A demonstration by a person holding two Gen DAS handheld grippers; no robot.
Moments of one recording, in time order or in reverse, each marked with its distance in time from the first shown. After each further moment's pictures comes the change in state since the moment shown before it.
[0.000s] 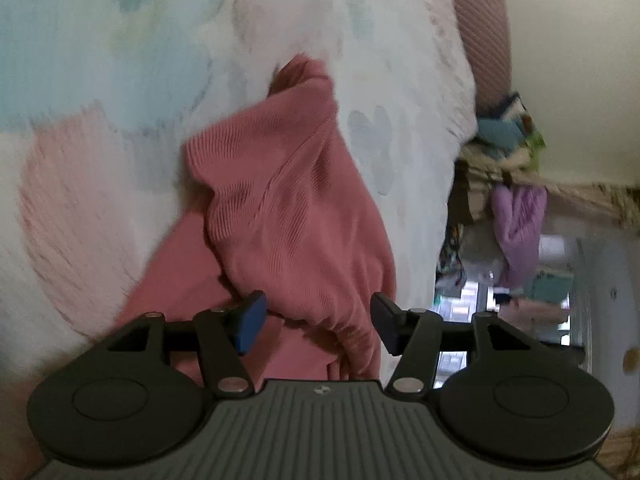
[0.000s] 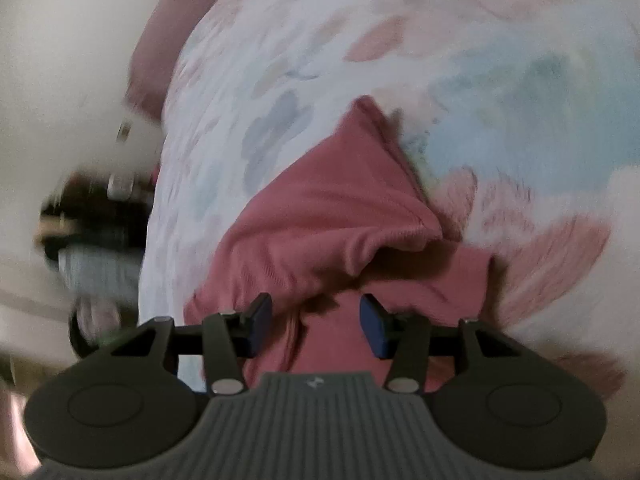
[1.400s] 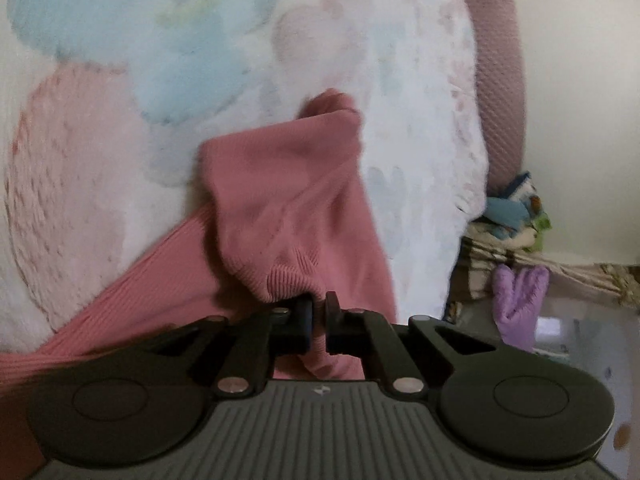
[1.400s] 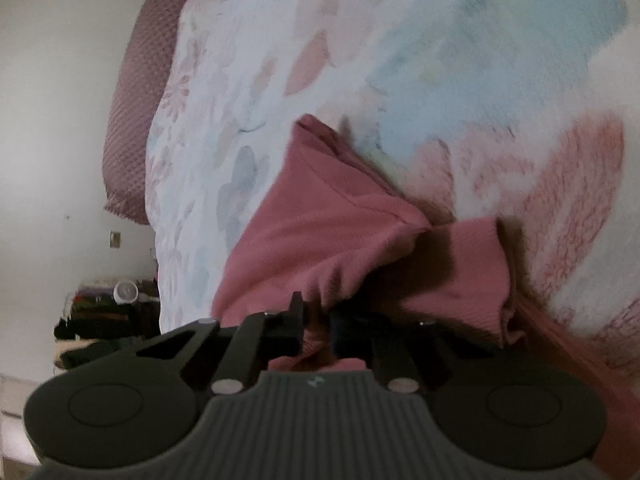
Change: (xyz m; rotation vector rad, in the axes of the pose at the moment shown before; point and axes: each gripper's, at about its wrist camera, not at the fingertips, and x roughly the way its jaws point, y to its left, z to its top) left arm 0.010 0.009 -0.004 -0.103 -0.200 -0.015; right arm 0.027 -0.015 -0.011 0.243 -0.172 0.031
